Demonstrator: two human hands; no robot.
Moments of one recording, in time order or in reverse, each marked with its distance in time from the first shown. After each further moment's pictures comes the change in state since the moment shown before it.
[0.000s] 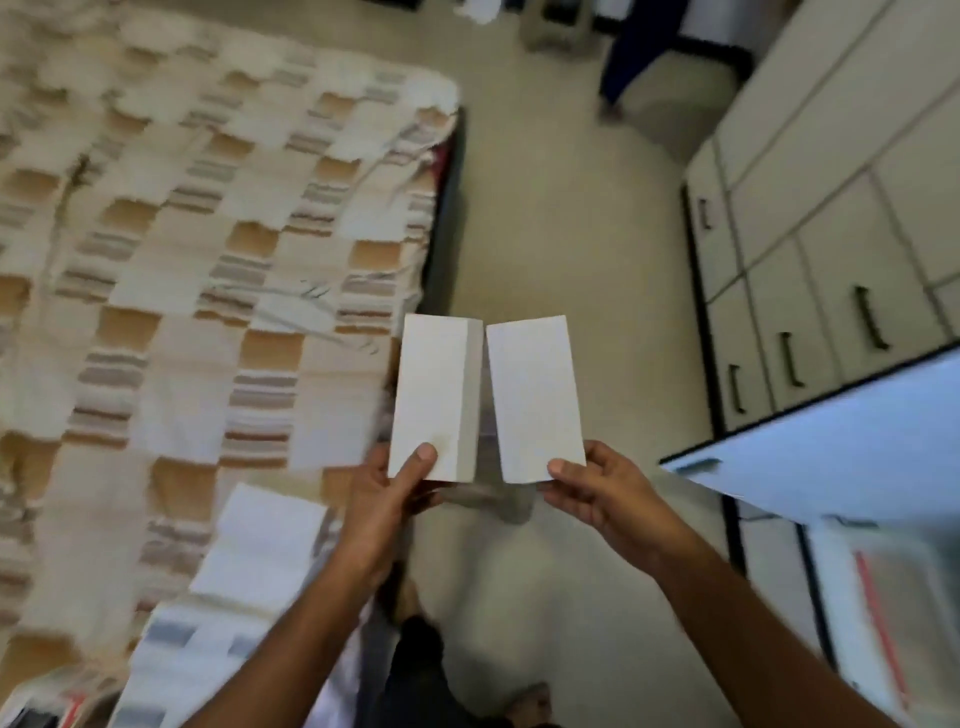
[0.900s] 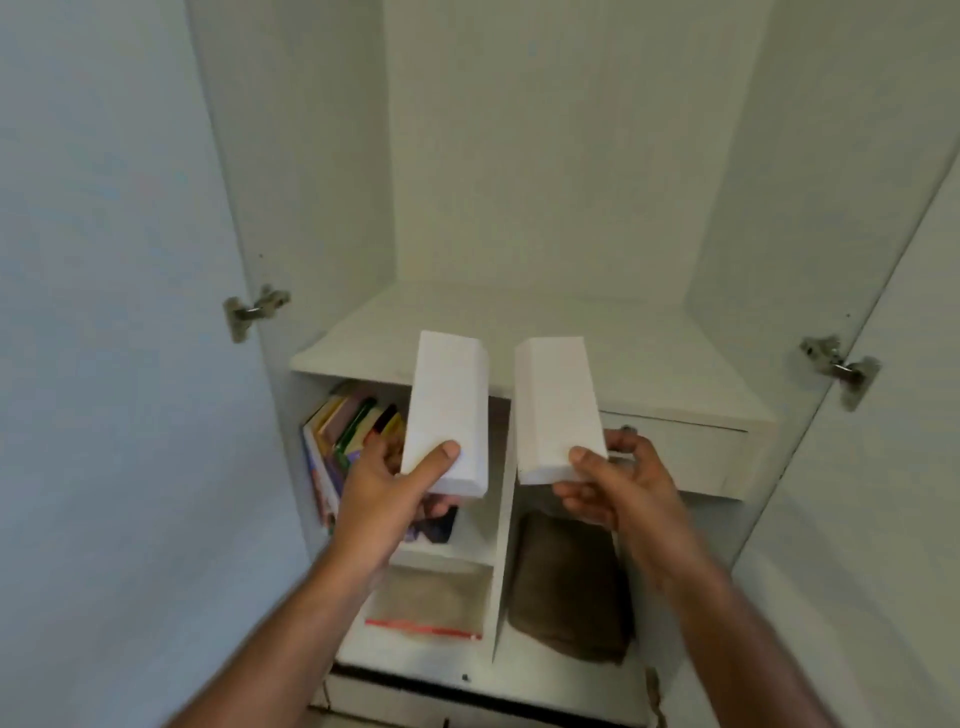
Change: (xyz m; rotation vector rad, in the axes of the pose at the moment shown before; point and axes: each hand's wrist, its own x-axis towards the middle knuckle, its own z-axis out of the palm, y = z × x) left_hand -0.339 -0.118 0.668 0.525 -1.543 0.174; right_hand -0.505 0.014 -0.434 0.577 1.496 -0.802
